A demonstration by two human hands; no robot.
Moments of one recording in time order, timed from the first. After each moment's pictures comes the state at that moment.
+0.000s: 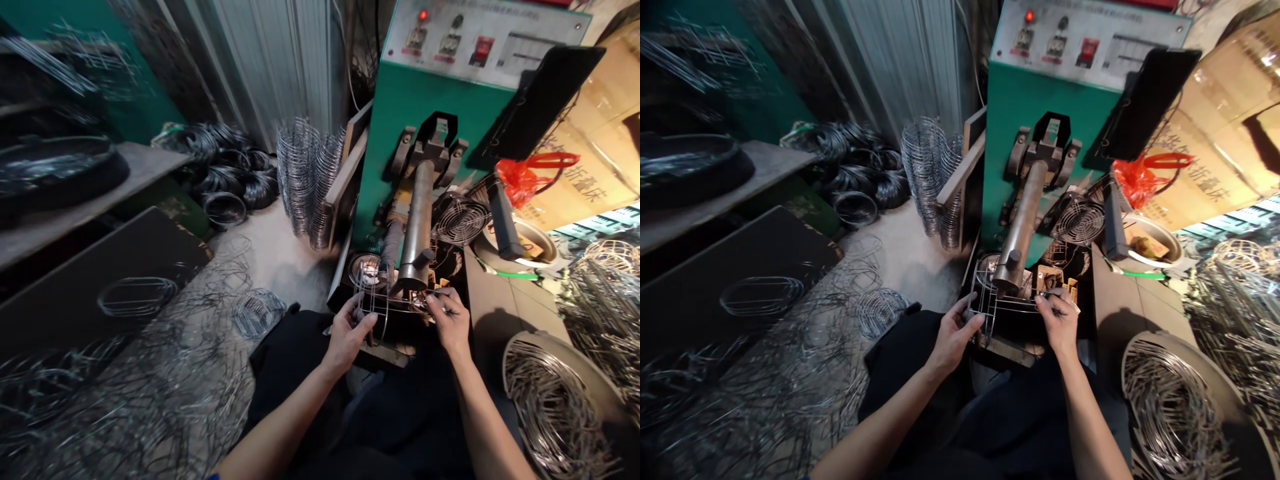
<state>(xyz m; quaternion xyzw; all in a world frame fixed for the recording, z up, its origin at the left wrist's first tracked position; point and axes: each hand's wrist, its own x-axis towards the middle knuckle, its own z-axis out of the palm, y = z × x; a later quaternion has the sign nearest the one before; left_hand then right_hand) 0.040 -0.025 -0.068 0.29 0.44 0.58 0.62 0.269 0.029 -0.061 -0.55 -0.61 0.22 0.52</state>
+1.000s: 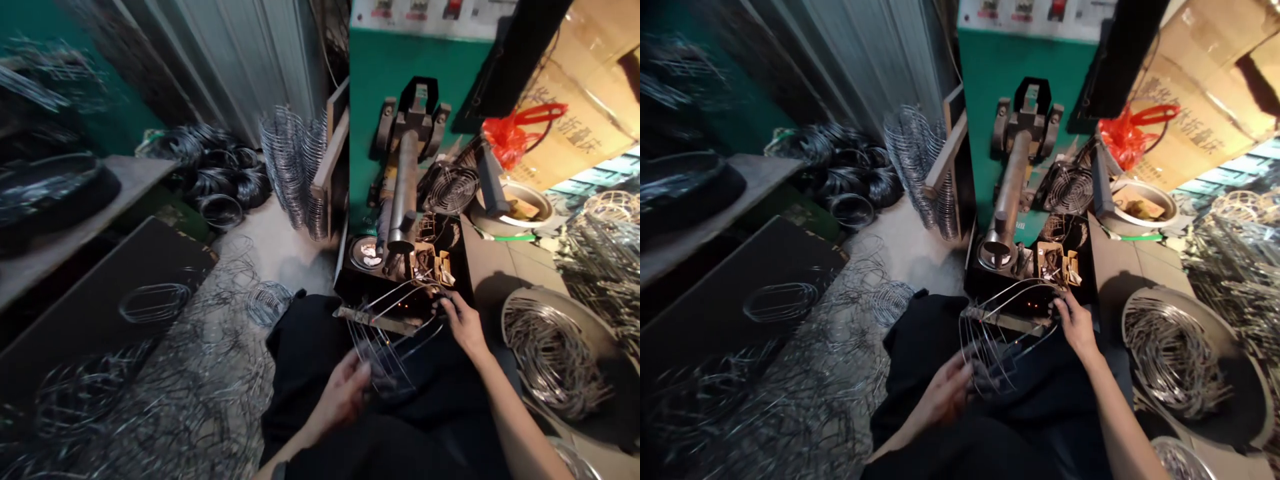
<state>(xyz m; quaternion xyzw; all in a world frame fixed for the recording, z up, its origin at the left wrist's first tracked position) 0.001 -0.155 -0.056 0.23 0.41 0.42 0.78 0.331 -0.050 -0.106 -0.65 -0.62 0.24 0.35</state>
